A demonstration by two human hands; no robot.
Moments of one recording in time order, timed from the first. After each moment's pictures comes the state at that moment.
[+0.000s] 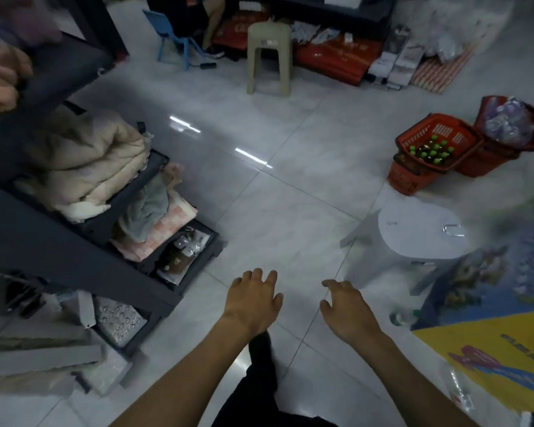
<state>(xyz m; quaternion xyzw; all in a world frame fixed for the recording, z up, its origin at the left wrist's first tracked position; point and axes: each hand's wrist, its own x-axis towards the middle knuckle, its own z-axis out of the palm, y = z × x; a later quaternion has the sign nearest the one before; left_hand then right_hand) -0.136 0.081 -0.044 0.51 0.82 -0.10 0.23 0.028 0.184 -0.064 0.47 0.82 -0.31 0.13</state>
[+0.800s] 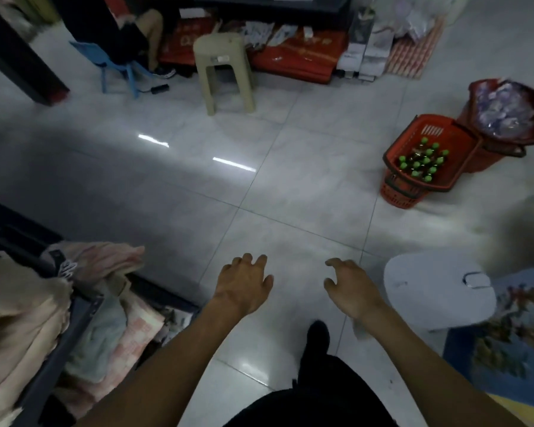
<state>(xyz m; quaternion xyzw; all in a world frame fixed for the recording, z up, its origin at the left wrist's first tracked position) -0.327 0.433 -0.039 0.55 0.79 -0.13 0.23 -0.126 0.525 -0.069 0.52 0.76 -0.38 0.08</state>
